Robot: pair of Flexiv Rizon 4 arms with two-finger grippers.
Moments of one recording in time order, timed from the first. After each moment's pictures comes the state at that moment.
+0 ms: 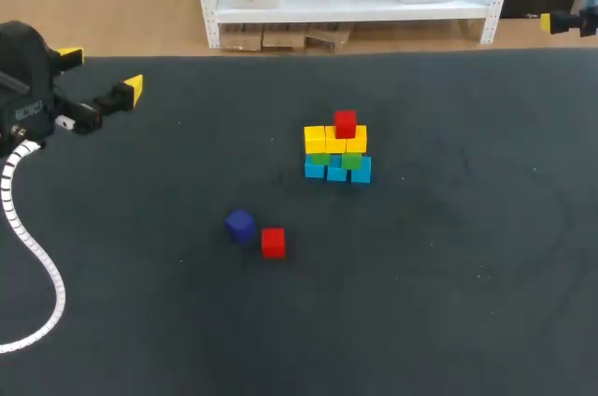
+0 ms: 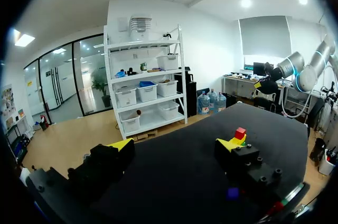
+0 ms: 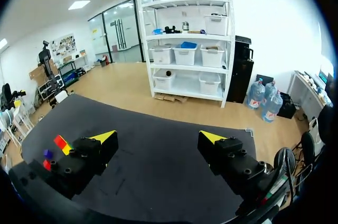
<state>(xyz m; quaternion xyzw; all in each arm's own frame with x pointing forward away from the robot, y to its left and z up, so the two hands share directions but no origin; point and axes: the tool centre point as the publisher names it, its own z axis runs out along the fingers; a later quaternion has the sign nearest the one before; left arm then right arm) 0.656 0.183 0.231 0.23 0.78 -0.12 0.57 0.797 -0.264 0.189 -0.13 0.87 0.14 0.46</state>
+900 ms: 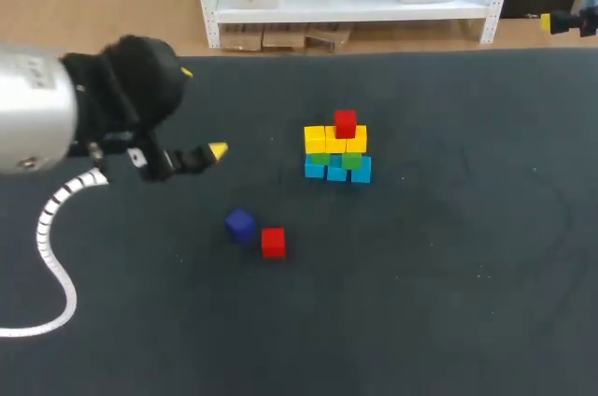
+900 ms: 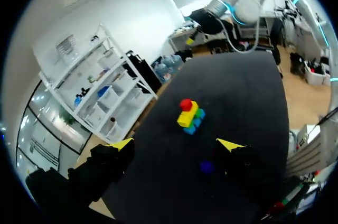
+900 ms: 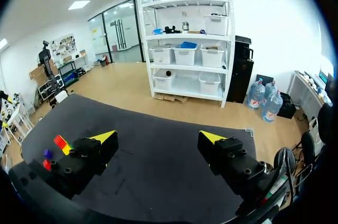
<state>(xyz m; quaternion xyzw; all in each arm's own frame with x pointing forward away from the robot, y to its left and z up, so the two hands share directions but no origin) 0.569 0.067 0.231 0.54 0.72 -0.01 0.42 0.797 -0.264 0.189 -0.13 0.87 0.14 0.46</state>
